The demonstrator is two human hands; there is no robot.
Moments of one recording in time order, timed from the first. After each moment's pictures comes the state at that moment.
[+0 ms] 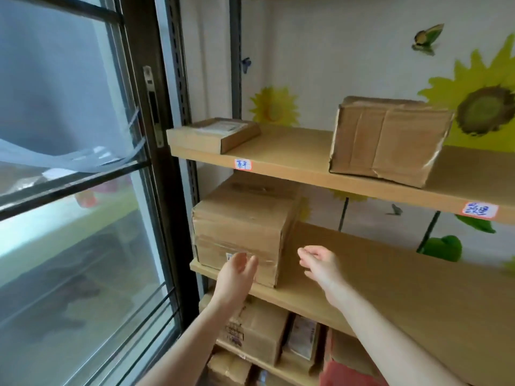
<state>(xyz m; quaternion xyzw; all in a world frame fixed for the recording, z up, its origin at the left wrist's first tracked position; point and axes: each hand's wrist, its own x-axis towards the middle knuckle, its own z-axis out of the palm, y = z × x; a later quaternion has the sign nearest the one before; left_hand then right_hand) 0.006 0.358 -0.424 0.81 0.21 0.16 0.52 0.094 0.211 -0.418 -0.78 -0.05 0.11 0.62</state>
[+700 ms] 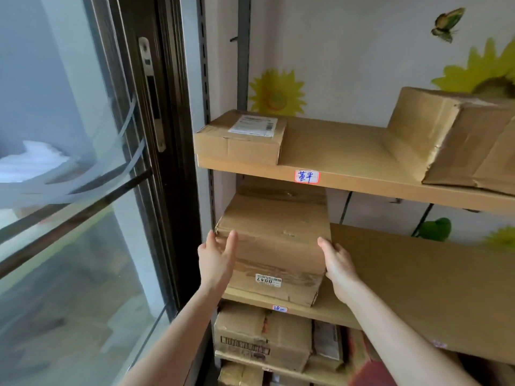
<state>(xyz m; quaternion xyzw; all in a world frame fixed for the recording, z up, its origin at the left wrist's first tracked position) 0.079 0.532 -0.433 0.77 0.24 0.18 0.57 0.119 0.331 -0.420 -0.75 0.13 0.05 0.65</state>
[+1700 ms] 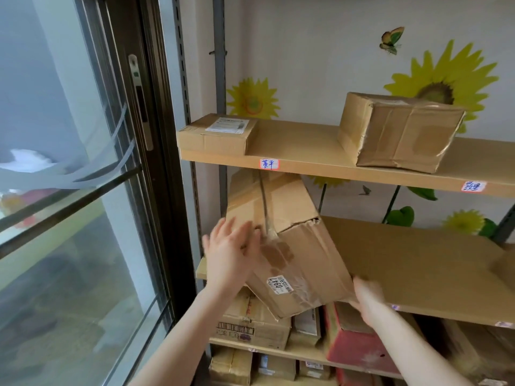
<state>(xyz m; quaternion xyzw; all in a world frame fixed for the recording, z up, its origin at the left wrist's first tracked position) -0.001 0.460 -0.394 0.91 0.05 0.27 0.32 0.031 0.228 -0.441 -0.68 0.32 0.02 0.66</state>
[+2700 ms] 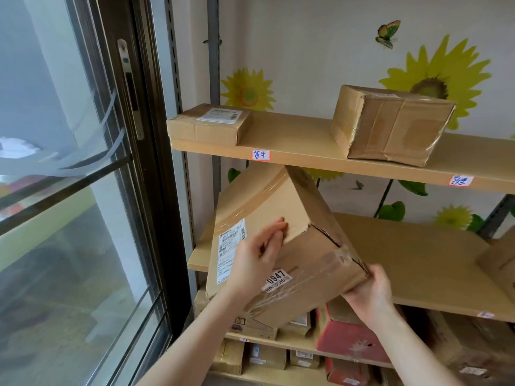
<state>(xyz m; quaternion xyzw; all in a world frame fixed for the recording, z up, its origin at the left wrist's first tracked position) -0.024 0.411 -0.387 0.76 -0.09 0.18 0.62 0.008 0.204 -0.433 -0.41 0.19 0.04 0.89</state>
